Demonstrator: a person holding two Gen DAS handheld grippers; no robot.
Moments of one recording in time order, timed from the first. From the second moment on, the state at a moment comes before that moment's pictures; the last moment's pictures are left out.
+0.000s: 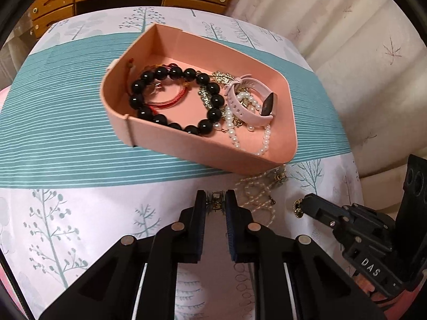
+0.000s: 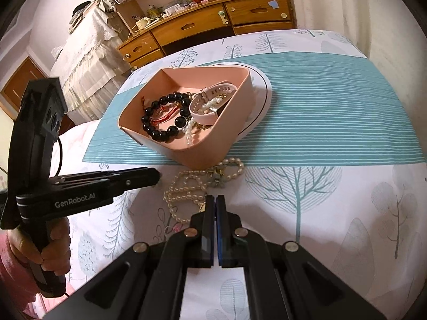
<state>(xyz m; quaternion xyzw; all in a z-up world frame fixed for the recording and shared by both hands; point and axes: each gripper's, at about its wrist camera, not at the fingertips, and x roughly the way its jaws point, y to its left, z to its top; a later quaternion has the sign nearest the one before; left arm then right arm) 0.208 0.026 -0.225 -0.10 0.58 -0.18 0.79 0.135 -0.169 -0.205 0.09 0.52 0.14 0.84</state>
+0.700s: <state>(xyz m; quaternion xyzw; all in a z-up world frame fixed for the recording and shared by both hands) 0.237 0.068 -0.151 -0.08 0.53 -0.17 0.83 0.172 -0.154 -0.142 0.11 0.46 0.15 0.87</state>
